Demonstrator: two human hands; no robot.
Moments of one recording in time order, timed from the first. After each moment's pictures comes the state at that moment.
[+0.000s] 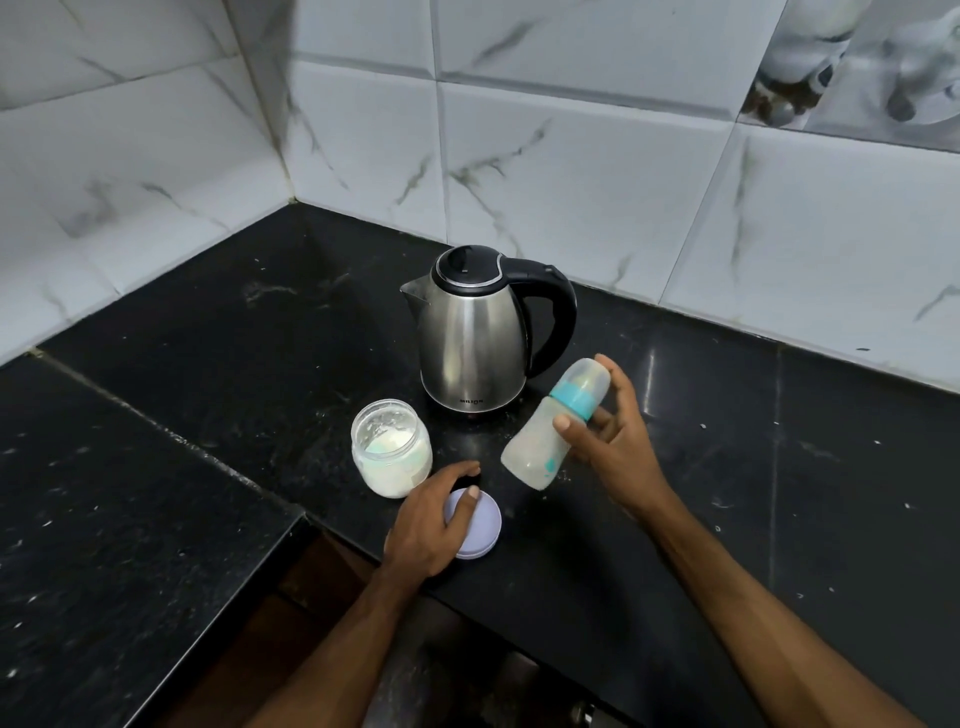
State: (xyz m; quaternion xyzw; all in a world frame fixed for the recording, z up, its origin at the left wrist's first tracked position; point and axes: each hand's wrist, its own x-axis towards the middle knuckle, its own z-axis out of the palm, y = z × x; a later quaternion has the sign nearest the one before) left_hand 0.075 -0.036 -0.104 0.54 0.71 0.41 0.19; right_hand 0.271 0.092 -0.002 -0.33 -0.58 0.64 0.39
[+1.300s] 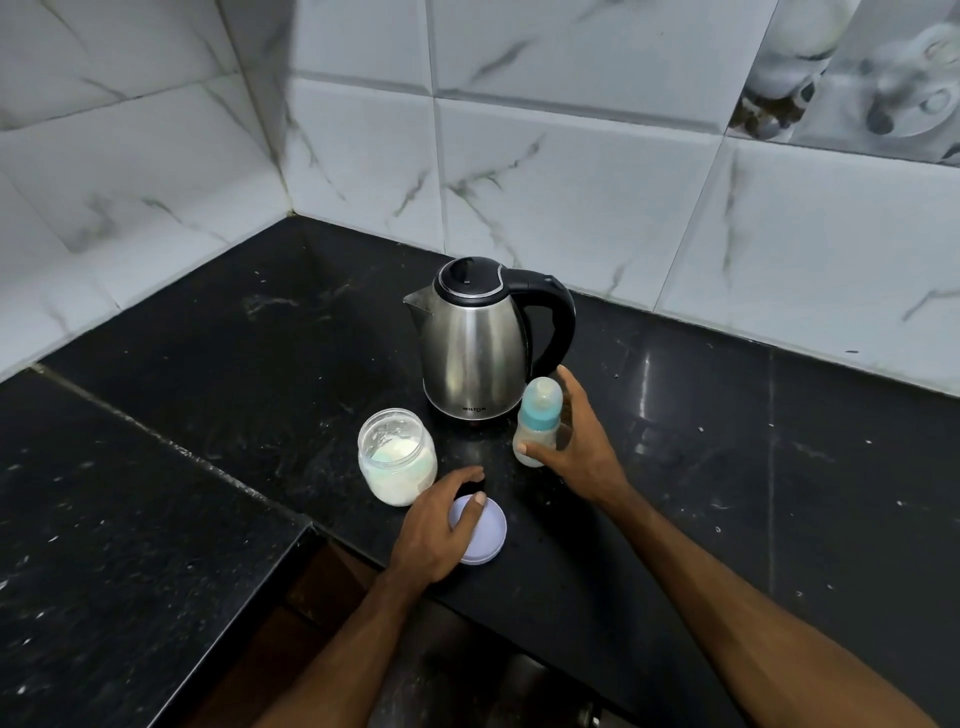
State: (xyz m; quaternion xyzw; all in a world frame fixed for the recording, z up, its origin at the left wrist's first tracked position) left_hand 0.074 -0.036 -0.095 0.53 0.72 0.40 0.23; right_hand 0.240 0.117 -0.048 -0.37 -0.76 0.44 0.30
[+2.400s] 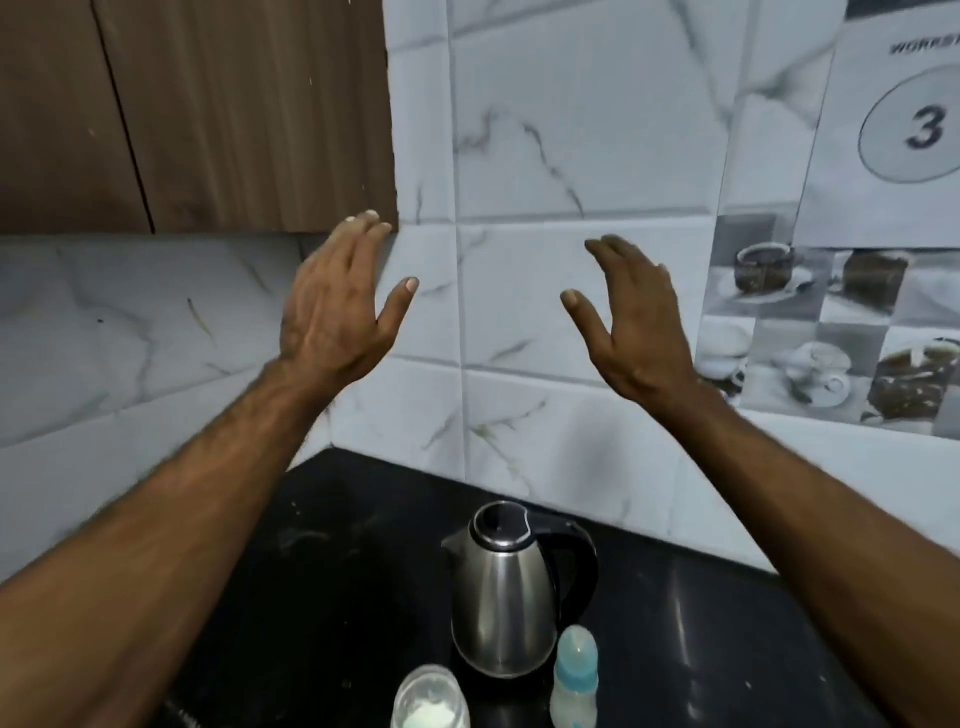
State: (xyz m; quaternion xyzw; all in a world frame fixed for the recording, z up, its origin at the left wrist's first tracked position) left_hand -0.075 0.043 0.354 0.57 0.63 0.34 -0.40; right_hand 0.191 0.171 0.329 -0.26 -0.79 -0.08 0.55
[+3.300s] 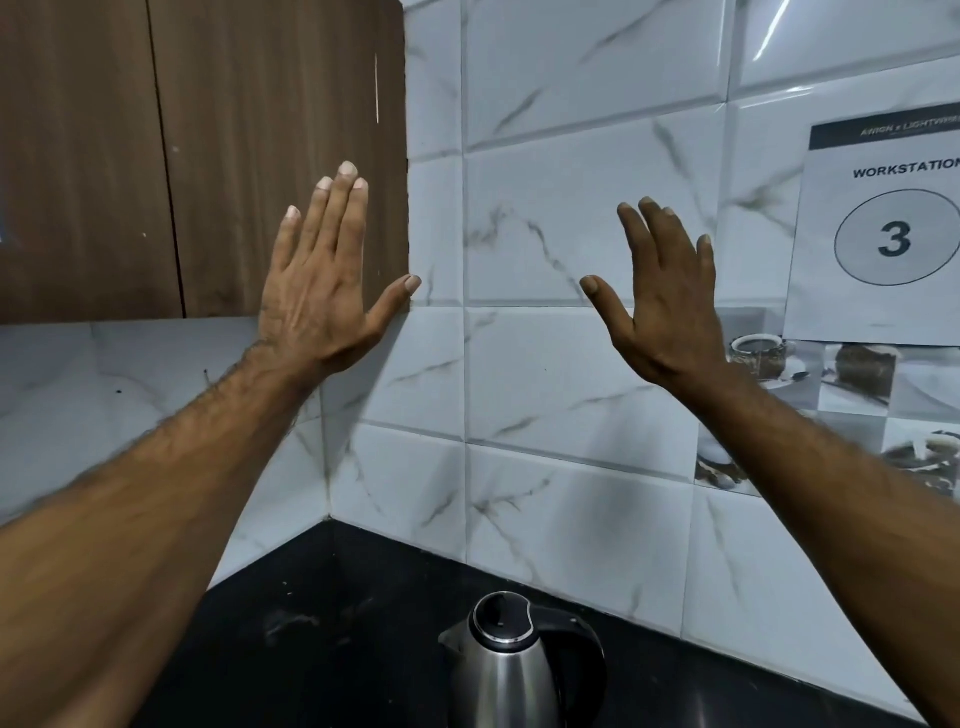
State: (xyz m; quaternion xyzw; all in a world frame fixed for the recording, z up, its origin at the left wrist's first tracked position) left_hand -0.082 0.032 0.444 0.51 0.61 0.32 -0.52; right_hand 0.203 0.184 0.430 -0.26 -0.75 -0.20 0.57
